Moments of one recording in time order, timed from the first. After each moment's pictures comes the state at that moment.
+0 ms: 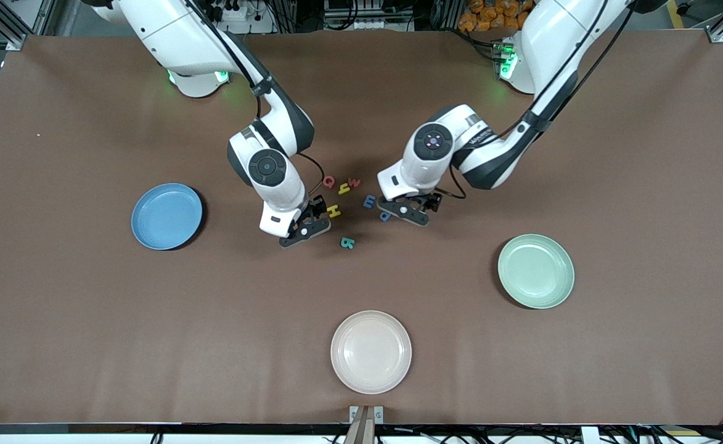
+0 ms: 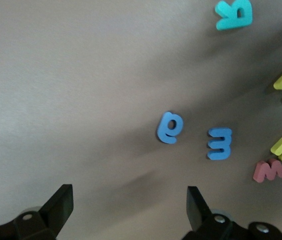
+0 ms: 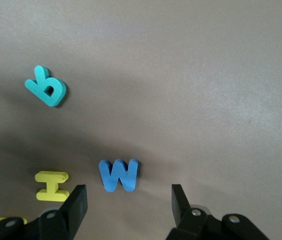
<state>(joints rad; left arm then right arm) -0.18 0.57 -0.60 -1.91 0.33 2.33 -0.50 0.51 0.55 0.10 -1.88 0.00 2.42 0.17</state>
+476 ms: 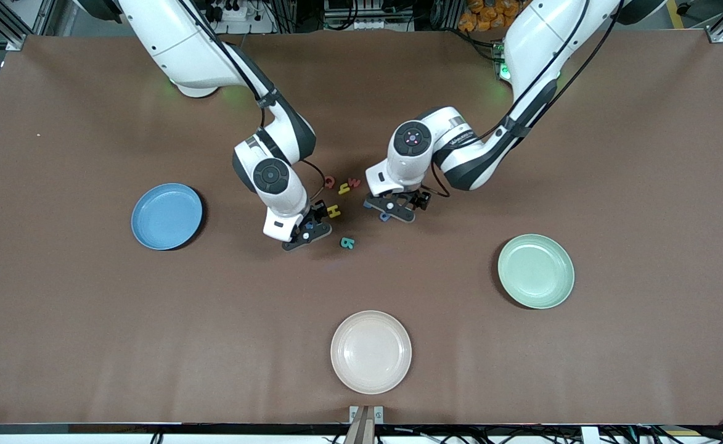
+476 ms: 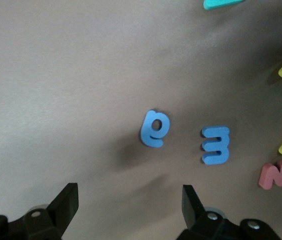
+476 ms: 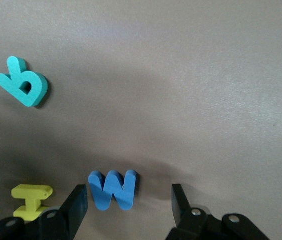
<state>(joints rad) -0.26 0.64 -0.56 -1.88 0.41 2.35 -0.54 0.51 0.61 0.10 -1.88 0.00 2.47 0.17</state>
